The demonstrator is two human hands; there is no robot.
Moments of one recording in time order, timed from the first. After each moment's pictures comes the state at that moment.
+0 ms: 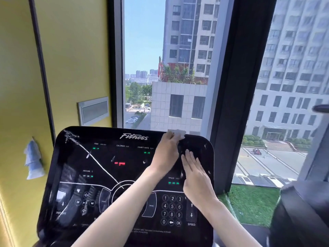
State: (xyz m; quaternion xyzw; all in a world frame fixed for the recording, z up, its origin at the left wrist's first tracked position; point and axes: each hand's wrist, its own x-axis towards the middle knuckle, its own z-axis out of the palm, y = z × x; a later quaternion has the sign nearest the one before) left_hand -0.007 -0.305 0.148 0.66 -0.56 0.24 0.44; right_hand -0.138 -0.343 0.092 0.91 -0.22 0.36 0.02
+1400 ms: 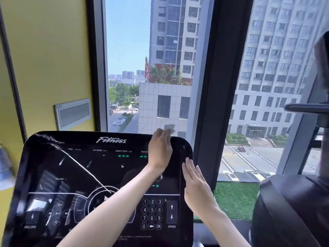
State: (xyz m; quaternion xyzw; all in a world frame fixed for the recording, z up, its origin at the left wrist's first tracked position) left_hand -0.041 -0.346 0.157 0.63 -0.49 0.26 0.53; right_hand -0.190 -0.371 0.077 0.90 -0.28 0.33 0.03
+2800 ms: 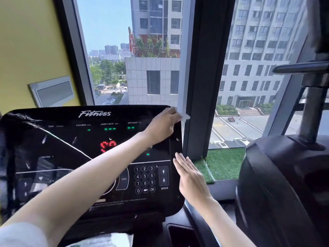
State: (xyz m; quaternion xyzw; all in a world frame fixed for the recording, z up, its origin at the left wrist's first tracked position) left_hand -0.055 -0.357 0.152 0.58 -0.75 0.17 0.27; right_hand -0.221 -0.349 0.009 0.91 -0.25 0.34 0.04
